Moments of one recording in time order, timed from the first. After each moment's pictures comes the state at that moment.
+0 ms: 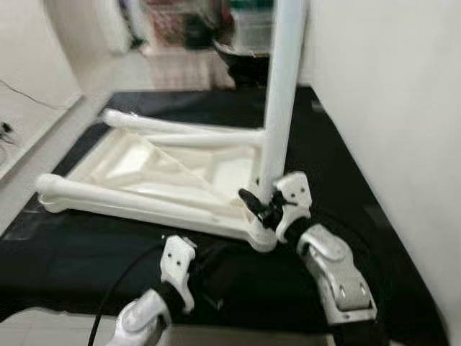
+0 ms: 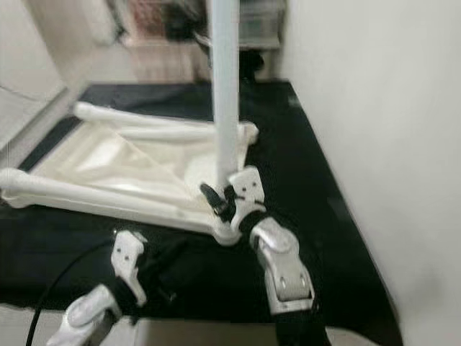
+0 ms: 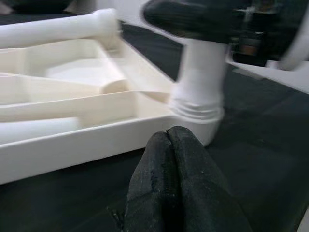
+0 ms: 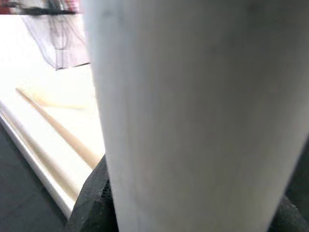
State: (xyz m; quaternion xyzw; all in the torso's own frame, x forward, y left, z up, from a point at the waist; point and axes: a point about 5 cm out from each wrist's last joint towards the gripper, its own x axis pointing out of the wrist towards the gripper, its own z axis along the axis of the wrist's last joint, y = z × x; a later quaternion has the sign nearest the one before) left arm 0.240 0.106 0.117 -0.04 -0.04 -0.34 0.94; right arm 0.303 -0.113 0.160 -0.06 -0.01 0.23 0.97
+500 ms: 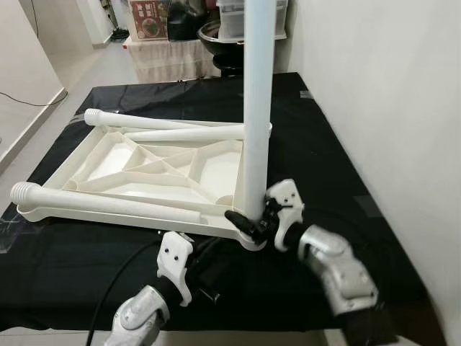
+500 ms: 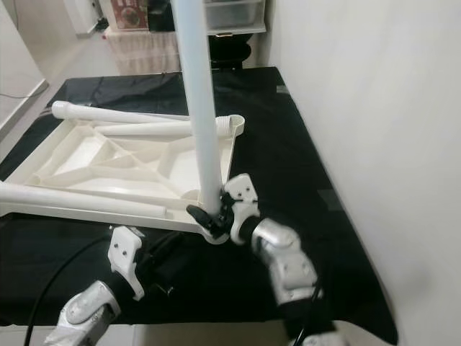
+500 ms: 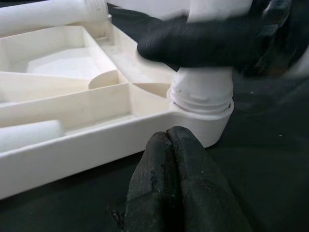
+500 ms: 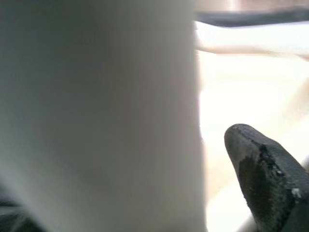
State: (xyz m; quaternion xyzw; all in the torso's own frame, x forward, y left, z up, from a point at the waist) left arm 0.234 0.109 0.117 -0.01 -0.04 -0.32 0.95; right arm 0.321 -0.117 0.166 -0.04 0.02 0.42 0.91
